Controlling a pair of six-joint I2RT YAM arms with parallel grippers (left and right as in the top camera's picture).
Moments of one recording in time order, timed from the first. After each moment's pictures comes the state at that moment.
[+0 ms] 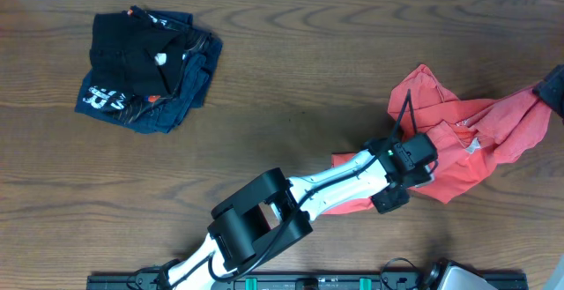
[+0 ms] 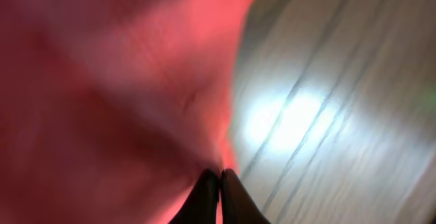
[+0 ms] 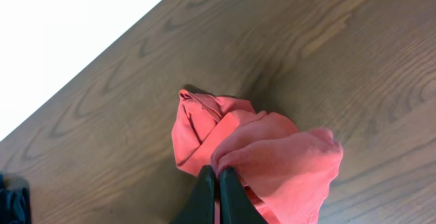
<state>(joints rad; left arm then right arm) -1.10 2.18 1.64 -0.83 0.14 0.07 -0.43 1.33 1.71 -1.22 -0.14 0.35</state>
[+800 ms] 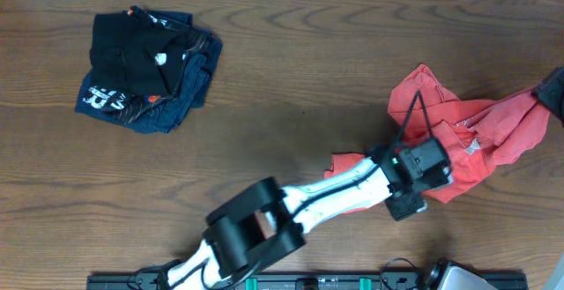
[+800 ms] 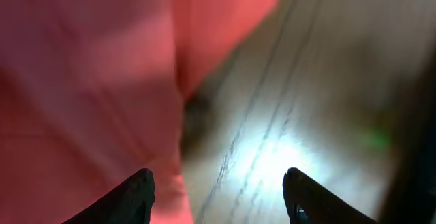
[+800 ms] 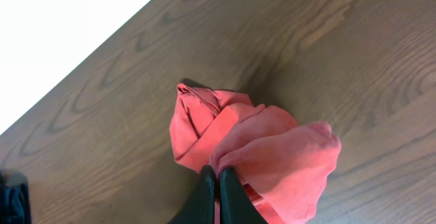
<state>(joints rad) -1.14 2.15 1.62 -0.69 0.19 0.04 -0.43 1.33 1.71 -1.25 -0.14 0.35</state>
